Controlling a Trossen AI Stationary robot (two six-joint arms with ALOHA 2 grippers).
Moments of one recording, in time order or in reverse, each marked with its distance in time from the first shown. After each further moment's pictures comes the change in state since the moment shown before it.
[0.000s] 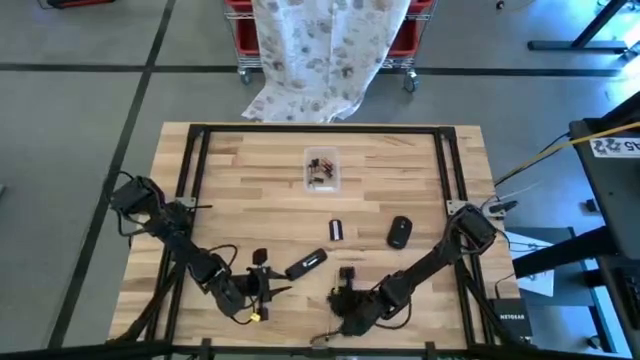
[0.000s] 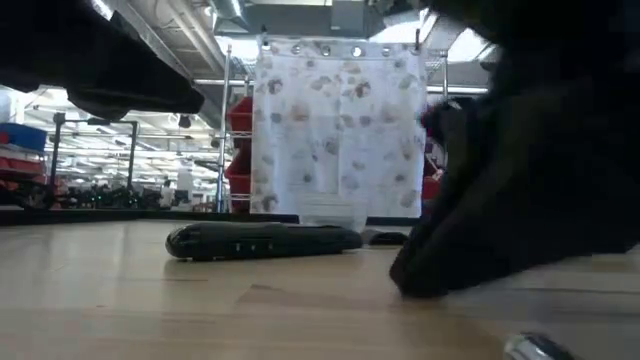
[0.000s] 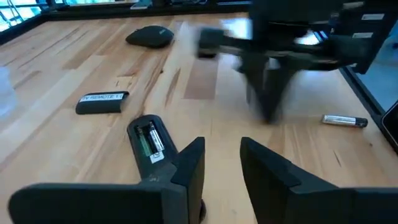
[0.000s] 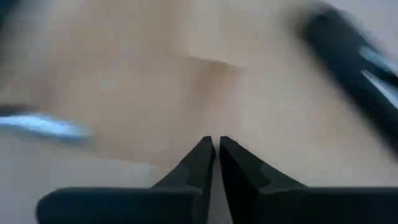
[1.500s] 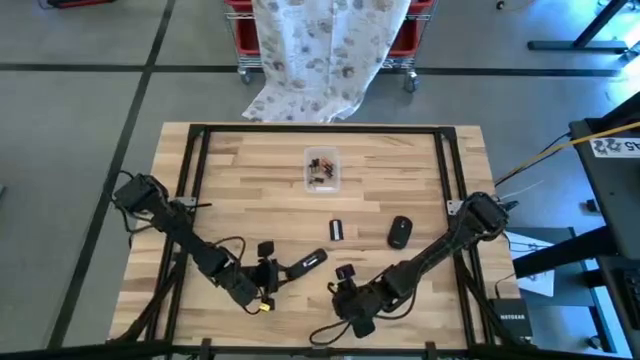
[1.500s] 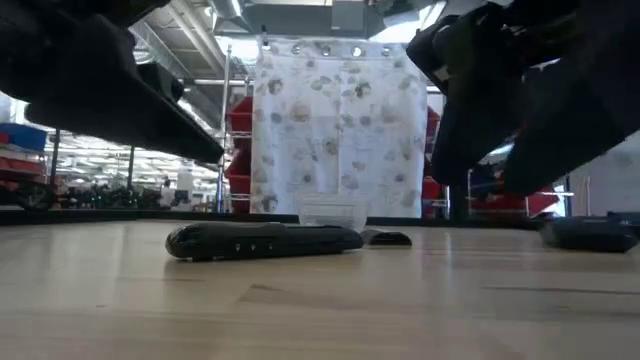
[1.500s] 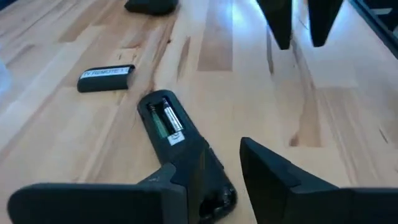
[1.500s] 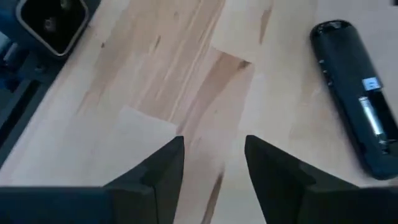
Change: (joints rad) left arm 0.095 0.000 0.000 -0.109 0.126 -0.009; right arm -0.073 -0.160 0.064 -0.395 -0.048 0.000
